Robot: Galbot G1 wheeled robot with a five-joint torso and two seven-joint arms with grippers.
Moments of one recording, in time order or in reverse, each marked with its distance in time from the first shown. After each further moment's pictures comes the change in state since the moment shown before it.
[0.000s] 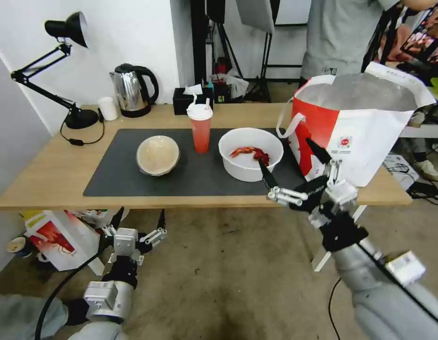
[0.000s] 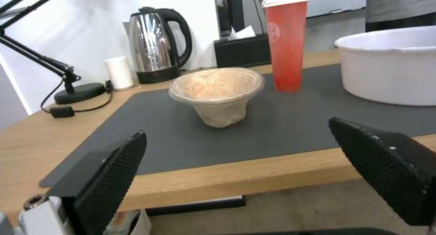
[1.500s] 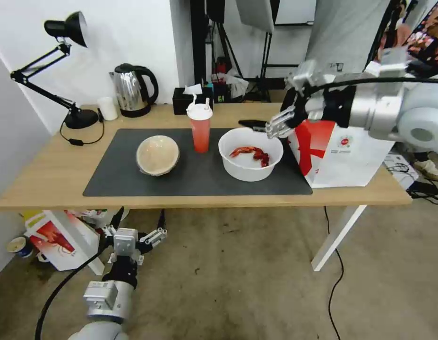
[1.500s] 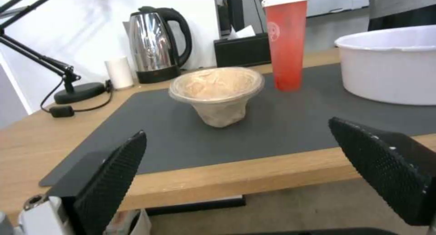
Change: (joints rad) left arm 0.000 0.000 0.000 0.000 0.000 0.000 0.000; right arm 1.585 -0.389 -0.943 -0.507 0.724 -0.404 -0.638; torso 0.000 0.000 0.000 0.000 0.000
